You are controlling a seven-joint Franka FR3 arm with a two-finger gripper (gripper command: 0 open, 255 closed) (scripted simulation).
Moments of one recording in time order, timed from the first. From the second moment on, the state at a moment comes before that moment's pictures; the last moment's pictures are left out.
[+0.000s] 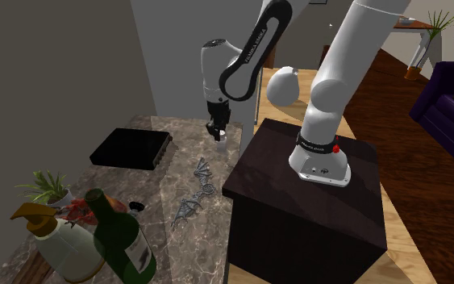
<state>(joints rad) -0.04 -0.20 0.32 -2.86 0.06 2.65 0.29</state>
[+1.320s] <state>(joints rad) 0.01 -0.50 0.27 -2.77 0.12 2.26 0.24</state>
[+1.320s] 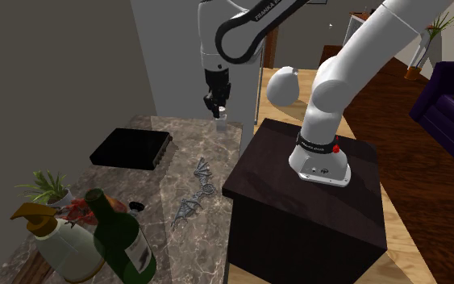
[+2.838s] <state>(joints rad) 0.11 0.02 0.62 -2.22 -0.04 2.20 0.83</state>
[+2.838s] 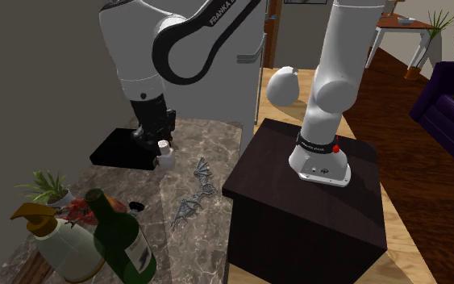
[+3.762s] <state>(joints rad) 0.40 0.54 0.61 -1.58 -0.33 1.98 1.16</state>
